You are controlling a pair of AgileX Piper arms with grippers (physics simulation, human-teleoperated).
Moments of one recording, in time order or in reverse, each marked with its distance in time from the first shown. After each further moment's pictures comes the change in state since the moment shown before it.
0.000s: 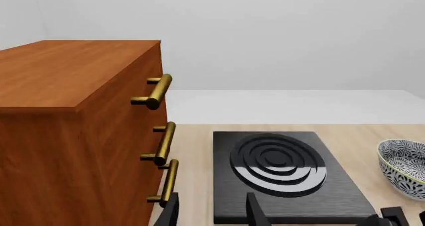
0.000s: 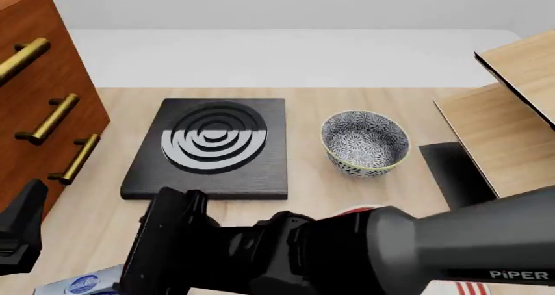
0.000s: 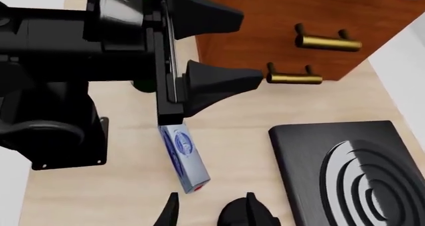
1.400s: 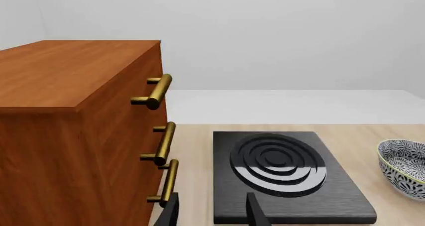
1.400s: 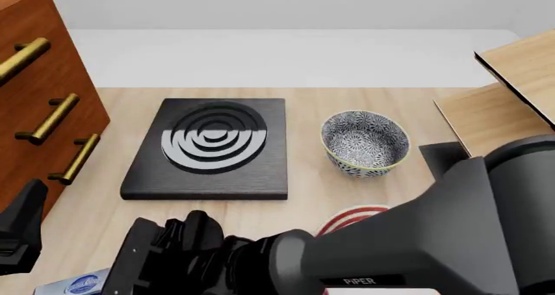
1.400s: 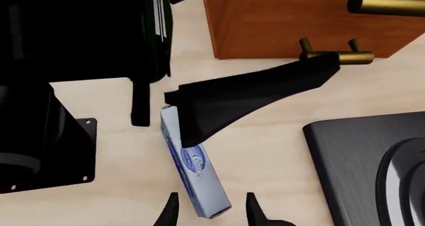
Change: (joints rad) left arm 0.000 0.000 0.000 0.000 0.000; right arm 0.013 0.286 -0.173 -0.019 0.059
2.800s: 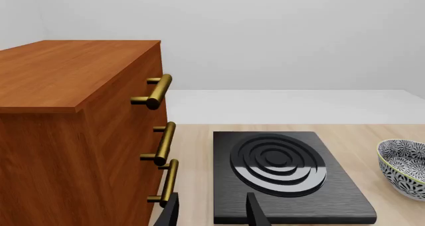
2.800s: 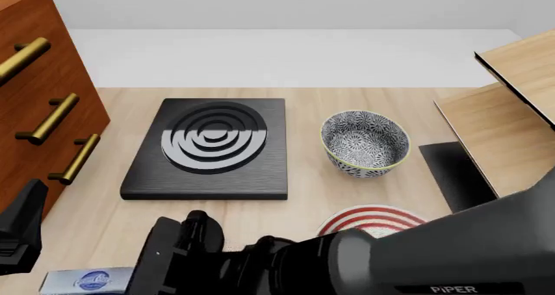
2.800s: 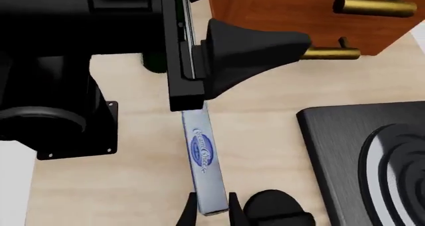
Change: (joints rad) left arm 0.000 0.000 0.000 0.000 0.000; right arm 0.012 -0.181 0.172 0.001 0.005
